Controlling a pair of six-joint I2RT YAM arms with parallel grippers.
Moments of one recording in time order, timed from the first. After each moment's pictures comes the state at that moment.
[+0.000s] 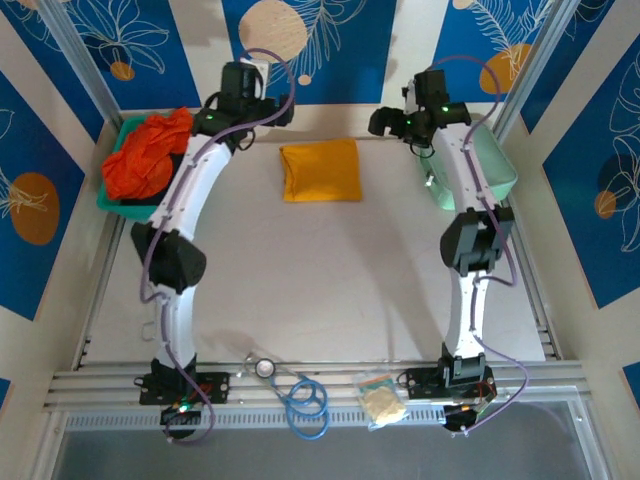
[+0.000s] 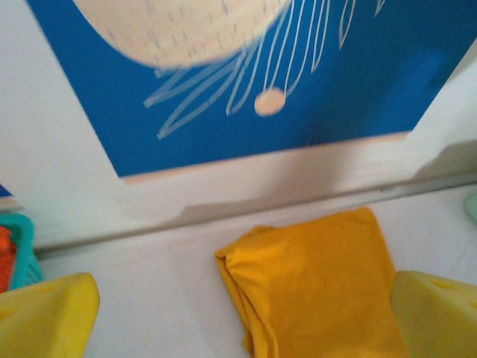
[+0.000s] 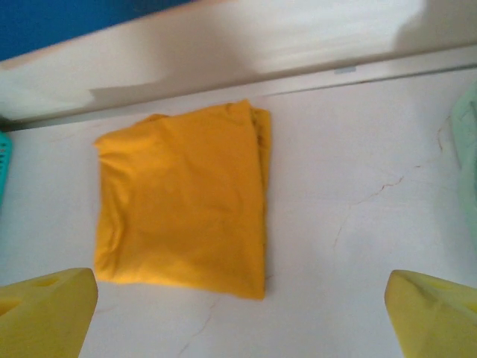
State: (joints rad) left arm -0.36 2.05 2.32 -0.68 -0.12 -0.09; right arm 0.14 2.11 2.28 -0.97 -0.20 0.30
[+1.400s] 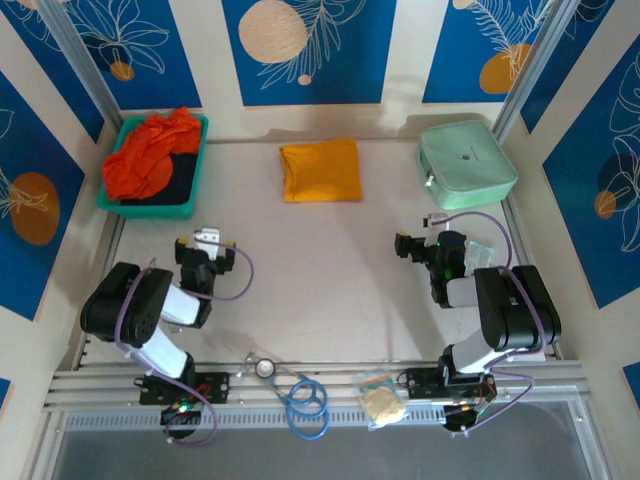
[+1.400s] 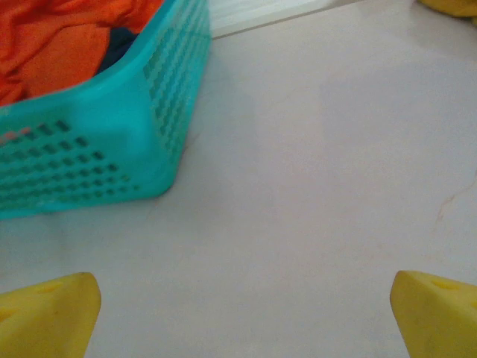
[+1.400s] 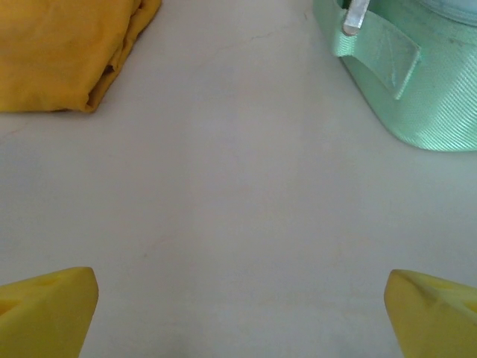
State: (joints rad) left arm -0.17 1.60 0.26 1.03 -0.27 0.15; right arm 0.05 1.52 0.34 0.75 -0.08 0.05
